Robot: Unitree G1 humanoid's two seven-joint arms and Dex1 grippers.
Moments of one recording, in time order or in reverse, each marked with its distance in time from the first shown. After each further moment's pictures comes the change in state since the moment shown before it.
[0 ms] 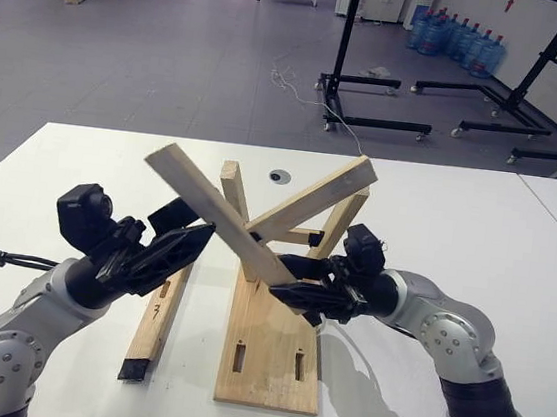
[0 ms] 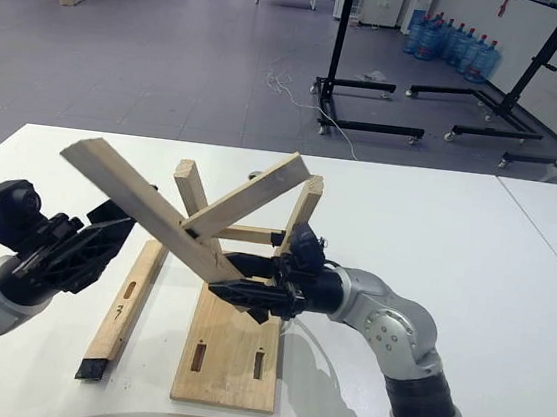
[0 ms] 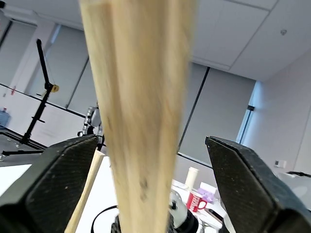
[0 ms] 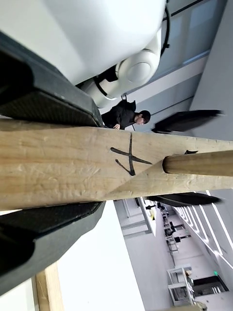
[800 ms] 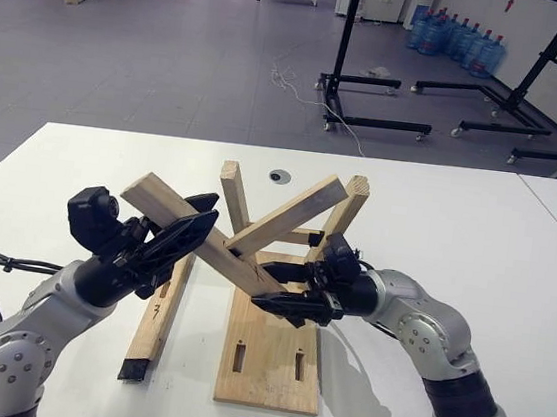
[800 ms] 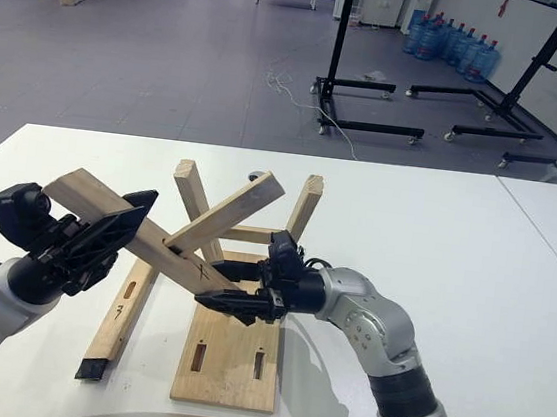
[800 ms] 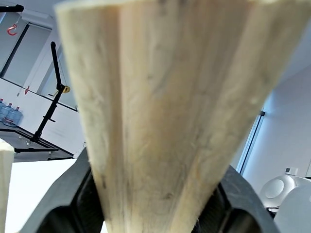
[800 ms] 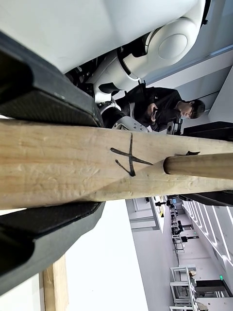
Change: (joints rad) left arm -0.012 -0.040 -0.027 0.028 0.062 -0.011 -0.010; right arm -0.014 0.047 0.070 0.076 -0.137 -0.128 0.028
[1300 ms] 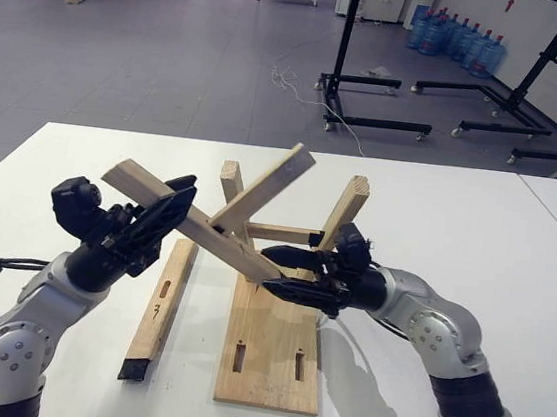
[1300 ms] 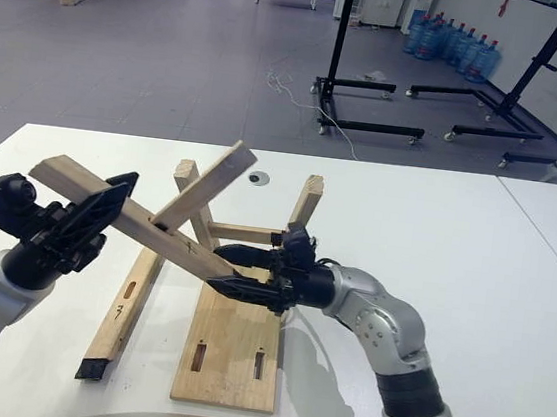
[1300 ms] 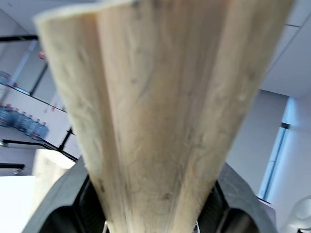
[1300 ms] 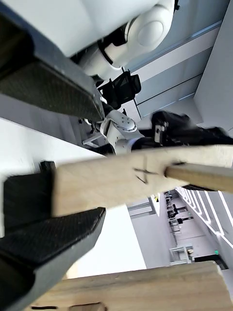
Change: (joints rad) left arm -0.019 -0.029 0.091 0.106 0.018 -0.036 -0.017; right arm 0.031 -0.056 -0.122 -0.022 0.133 0.125 -0.062
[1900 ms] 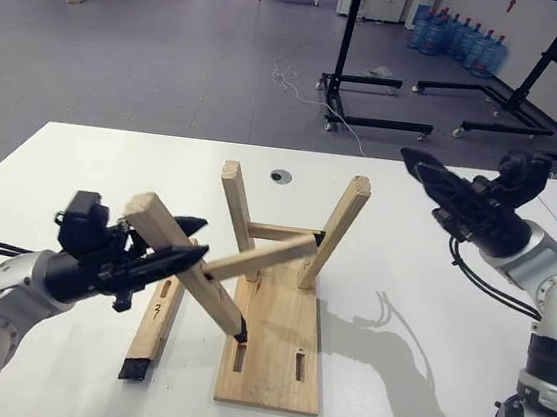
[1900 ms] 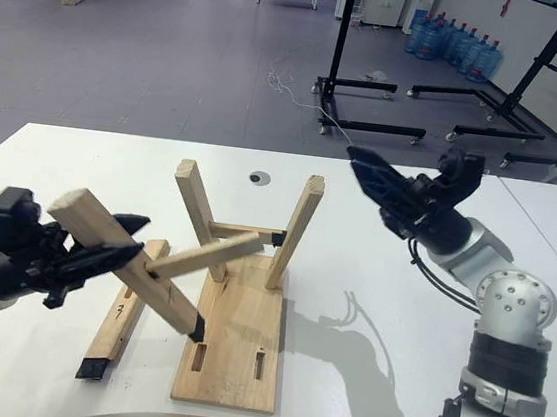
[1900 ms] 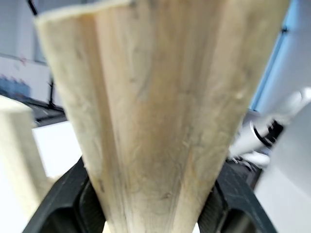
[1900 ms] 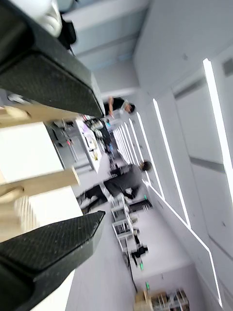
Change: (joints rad) left arm 0.042 0.273 -0.052 -0.075 0.255 0.077 -0.275; right arm -0.234 -0.199 -0.495 0.341 0.379 0.133 -0.148
